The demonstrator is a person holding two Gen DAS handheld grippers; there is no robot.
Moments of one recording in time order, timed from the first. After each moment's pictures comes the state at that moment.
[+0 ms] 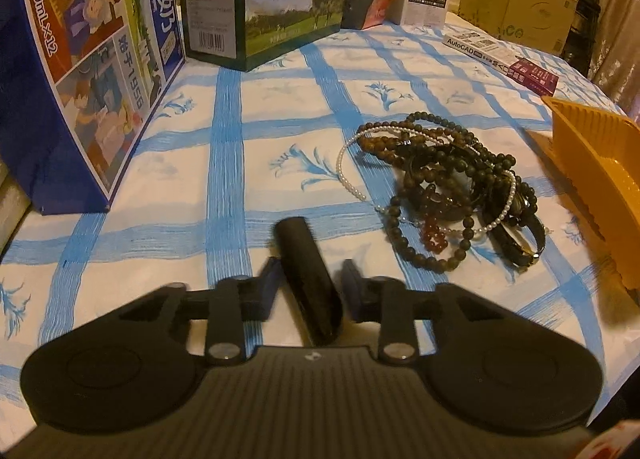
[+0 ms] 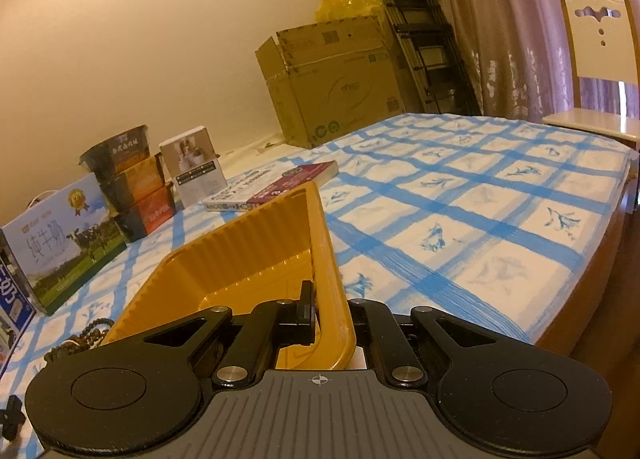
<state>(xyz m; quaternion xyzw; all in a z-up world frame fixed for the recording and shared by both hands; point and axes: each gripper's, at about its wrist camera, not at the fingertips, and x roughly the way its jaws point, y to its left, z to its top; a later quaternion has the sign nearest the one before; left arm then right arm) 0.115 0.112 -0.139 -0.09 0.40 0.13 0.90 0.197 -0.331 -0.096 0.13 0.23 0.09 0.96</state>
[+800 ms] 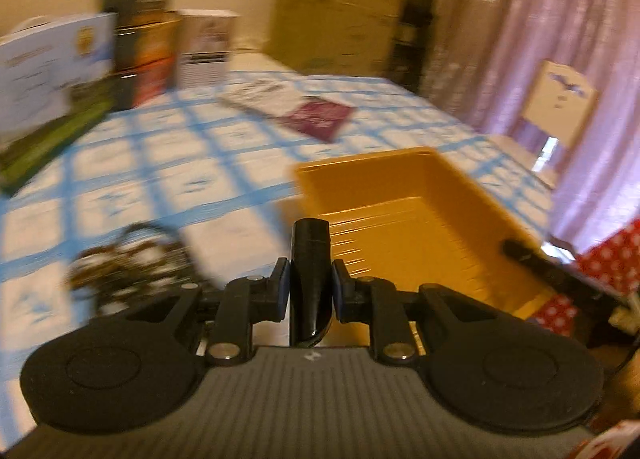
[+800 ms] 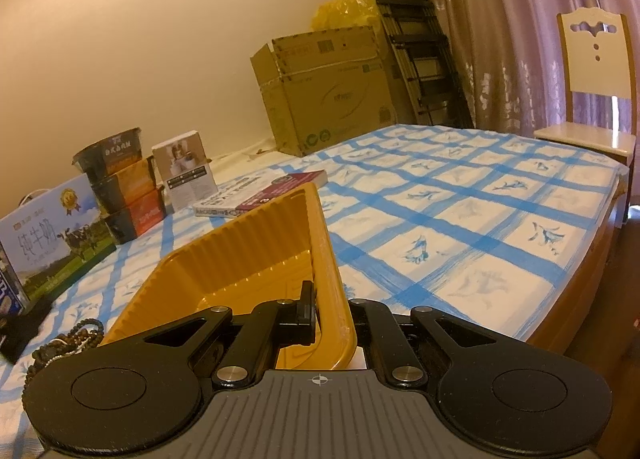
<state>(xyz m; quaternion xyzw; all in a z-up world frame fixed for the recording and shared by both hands) 0.186 -0.049 -0.057 -0.08 0.33 -0.12 0.93 0.193 -0.333 -0.091 0.11 0.22 0.07 0.97</state>
